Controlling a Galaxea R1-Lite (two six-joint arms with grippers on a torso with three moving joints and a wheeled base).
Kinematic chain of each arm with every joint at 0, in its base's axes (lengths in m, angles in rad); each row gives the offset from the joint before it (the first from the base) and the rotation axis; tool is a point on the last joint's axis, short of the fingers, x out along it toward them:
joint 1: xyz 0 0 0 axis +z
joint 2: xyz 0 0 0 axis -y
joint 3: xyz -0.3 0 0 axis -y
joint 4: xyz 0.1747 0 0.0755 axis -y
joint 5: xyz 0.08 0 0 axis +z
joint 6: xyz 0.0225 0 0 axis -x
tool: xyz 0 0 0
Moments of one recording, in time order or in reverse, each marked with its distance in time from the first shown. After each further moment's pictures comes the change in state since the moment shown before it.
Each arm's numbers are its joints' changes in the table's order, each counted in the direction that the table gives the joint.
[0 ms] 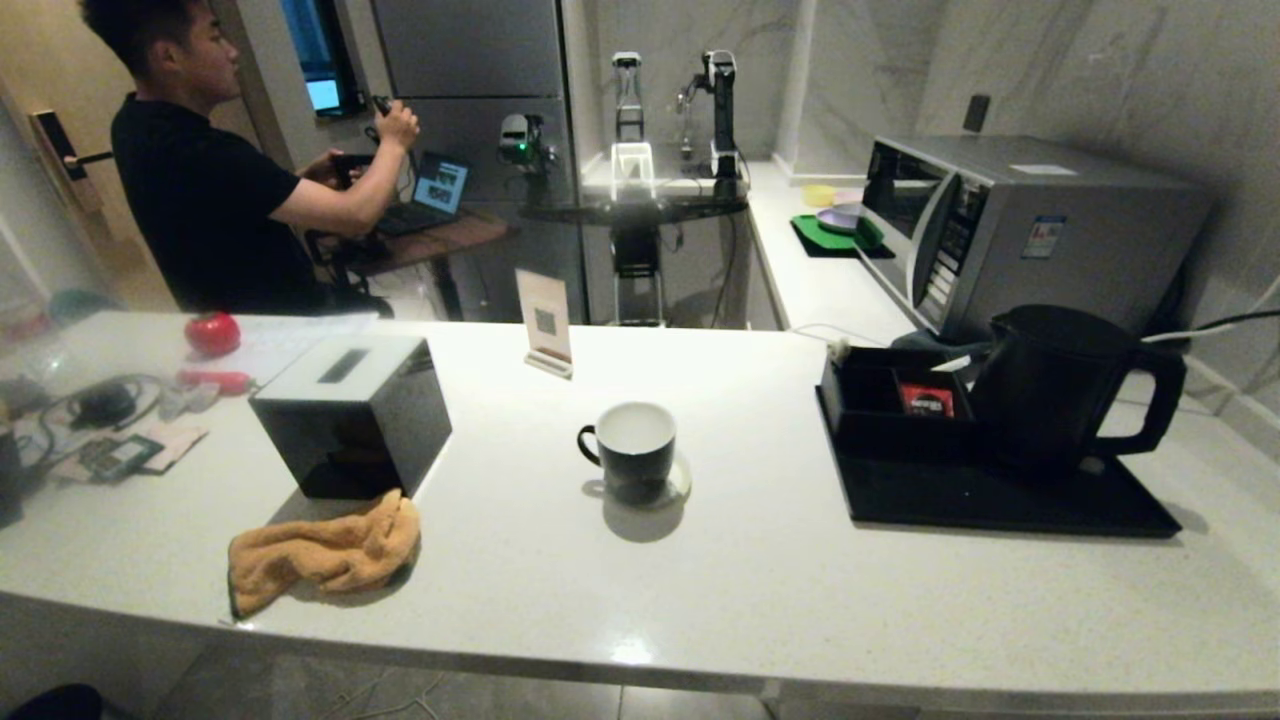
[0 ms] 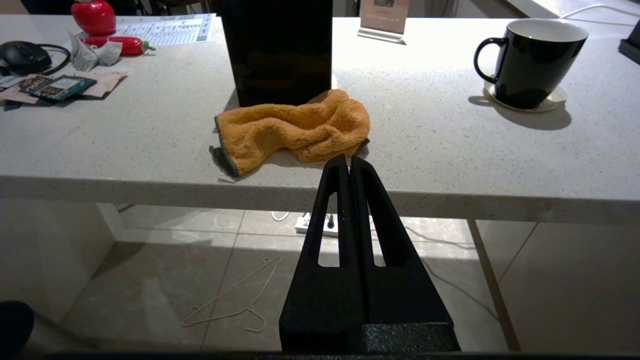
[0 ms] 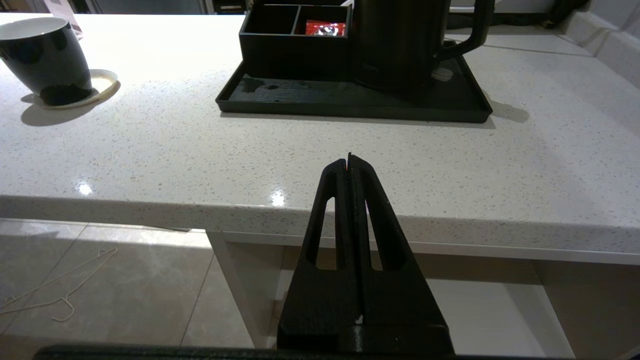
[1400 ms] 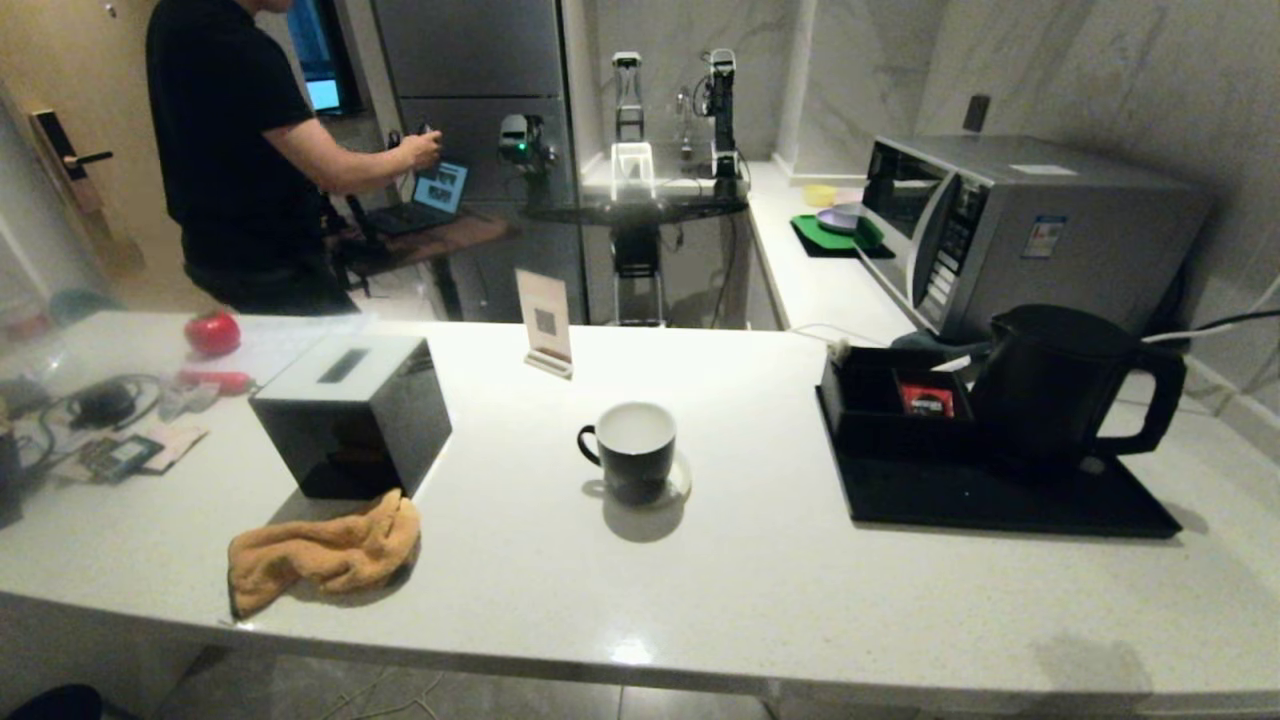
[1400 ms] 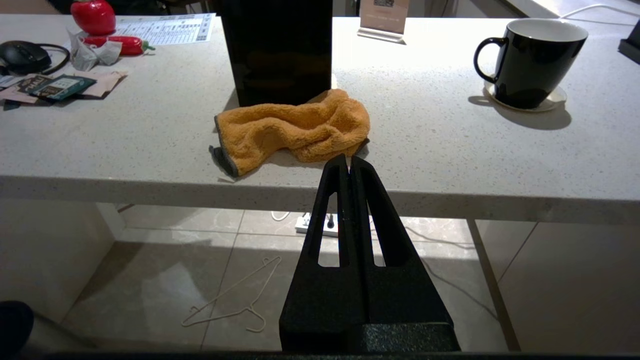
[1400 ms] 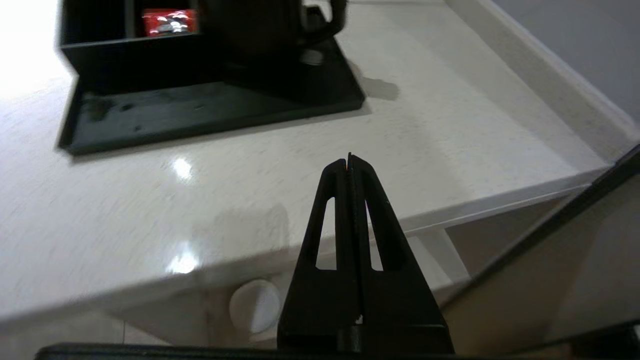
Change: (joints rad) left arm 0.000 0.000 0.000 0.000 0.000 0.000; right arm -0.408 -0.598 0.204 0.188 0.042 0.035
